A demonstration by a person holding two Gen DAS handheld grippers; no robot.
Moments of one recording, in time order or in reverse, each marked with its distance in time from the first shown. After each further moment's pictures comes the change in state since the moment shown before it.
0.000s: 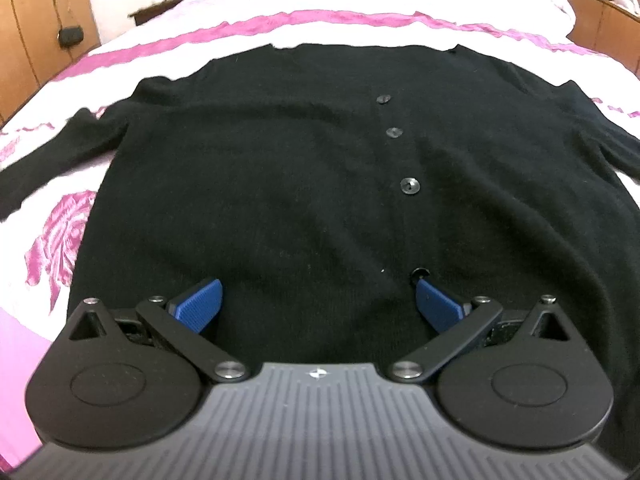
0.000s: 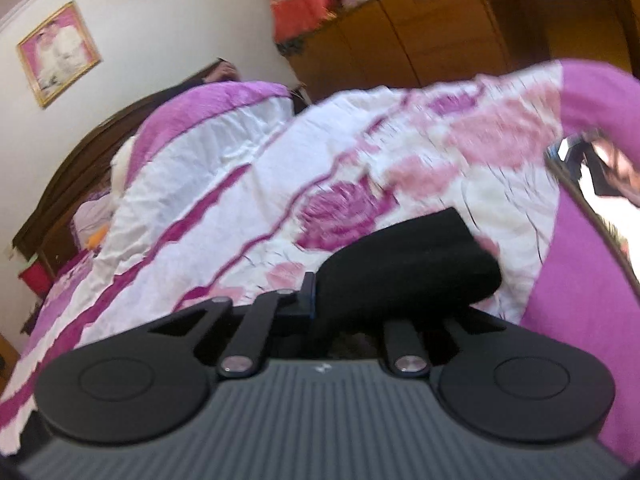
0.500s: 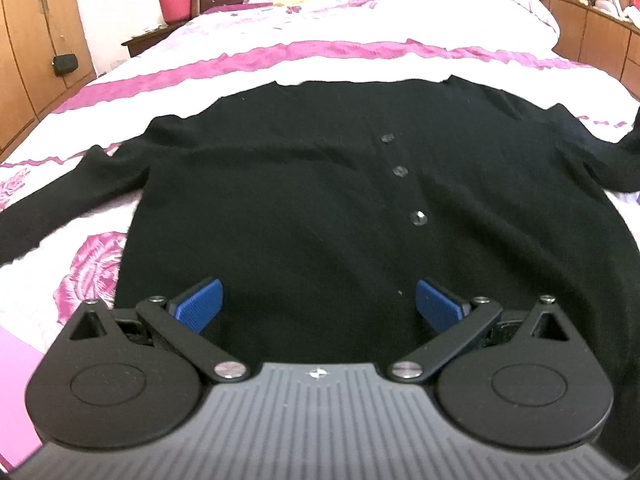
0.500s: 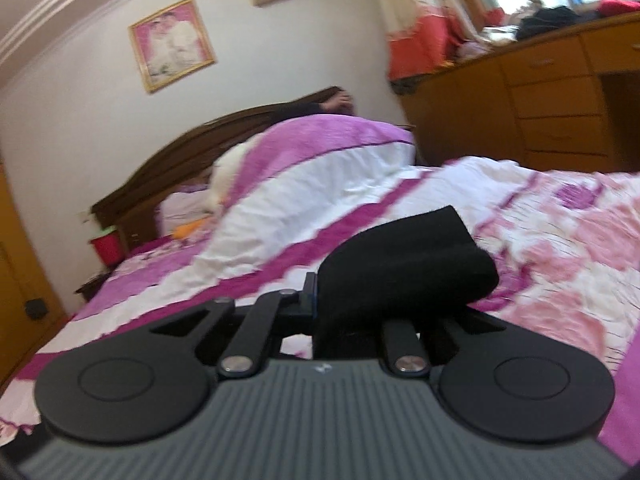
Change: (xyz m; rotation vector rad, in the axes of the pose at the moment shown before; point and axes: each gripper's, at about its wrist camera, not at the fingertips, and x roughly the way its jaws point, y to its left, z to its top) left arm -0.026 0.023 0.013 0.023 -0.065 -0.014; right arm -0.047 0.102 0.018 -0.183 -0.073 0.269
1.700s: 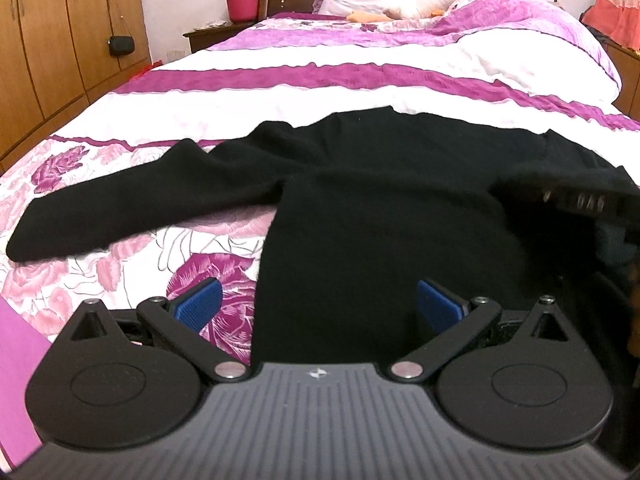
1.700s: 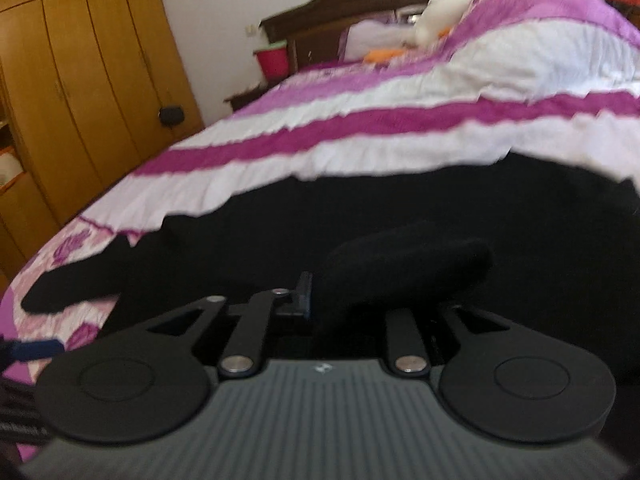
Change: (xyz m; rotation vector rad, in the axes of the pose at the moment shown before) left arm 0.016 0.099 0.011 -0.142 -0.048 0.101; right arm 0.064 0.236 -0.171 -0.296 0.475 0.417
